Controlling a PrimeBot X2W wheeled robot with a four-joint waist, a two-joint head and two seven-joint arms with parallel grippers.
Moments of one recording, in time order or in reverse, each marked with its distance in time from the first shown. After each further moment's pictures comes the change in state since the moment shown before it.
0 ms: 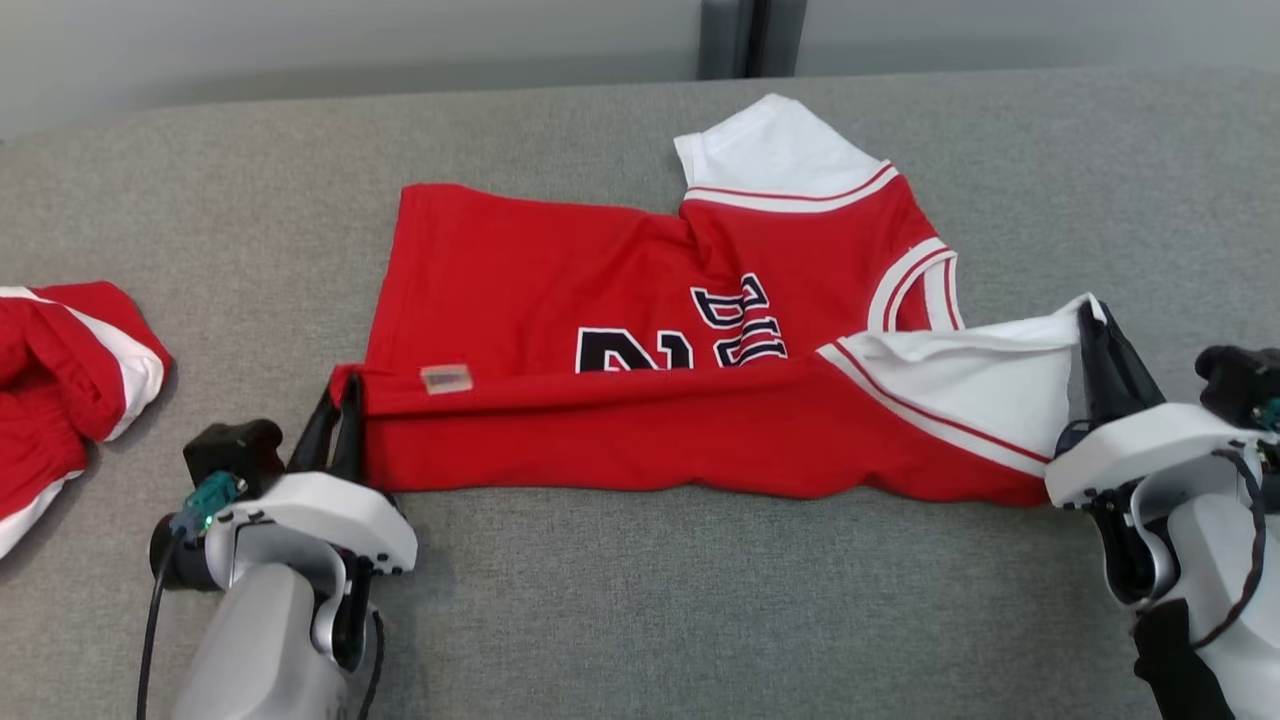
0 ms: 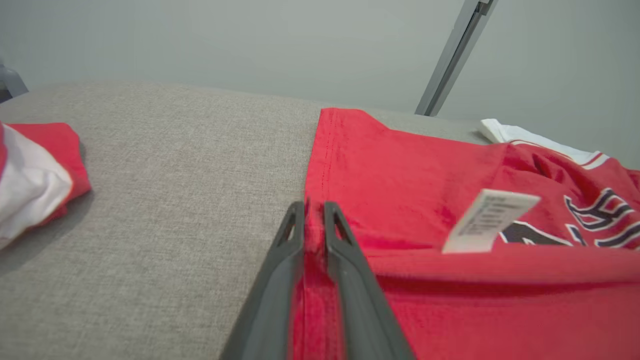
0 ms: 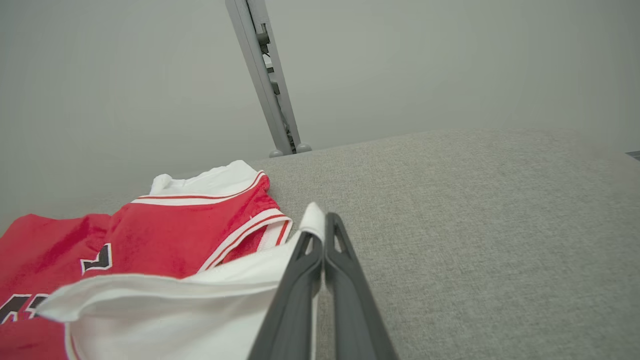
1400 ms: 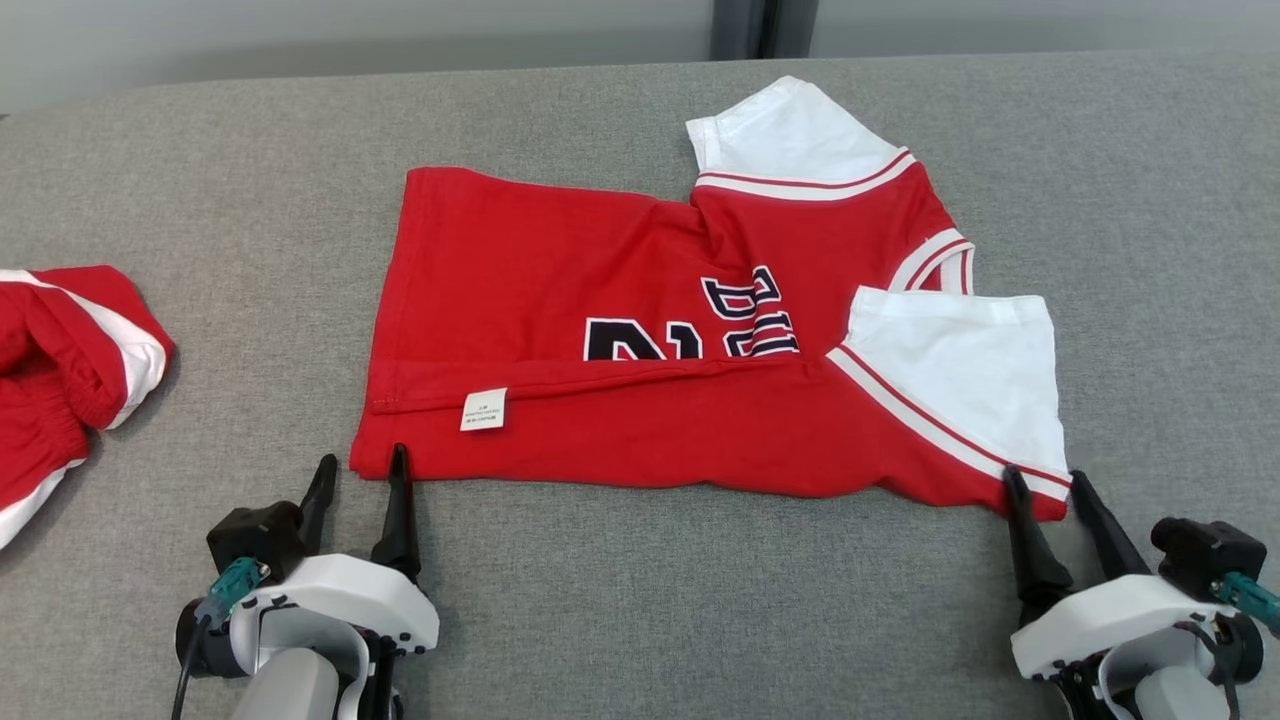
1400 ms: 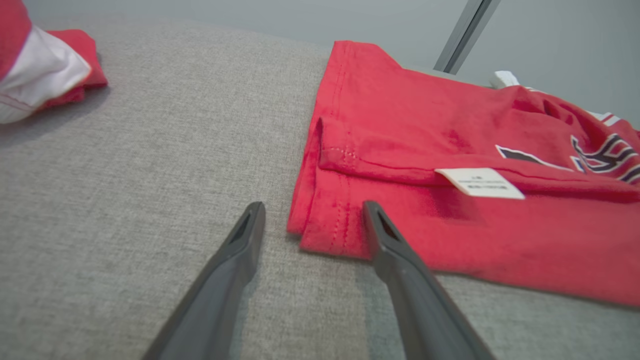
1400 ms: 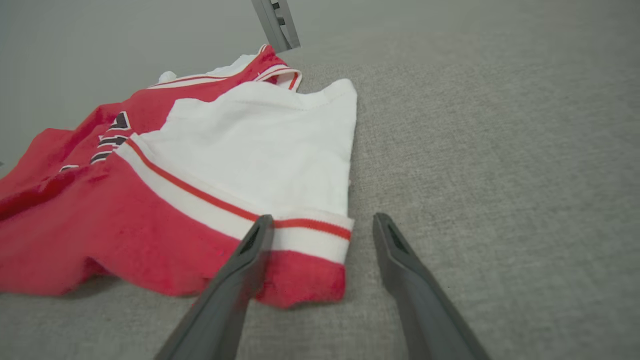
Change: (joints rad) left arm 0.158 0.001 -0.077 -0.130 -0.089 0.076 -0.001; right arm 0.292 0.044 0.026 -0.168 0.061 0.000 -0.002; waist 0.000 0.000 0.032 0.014
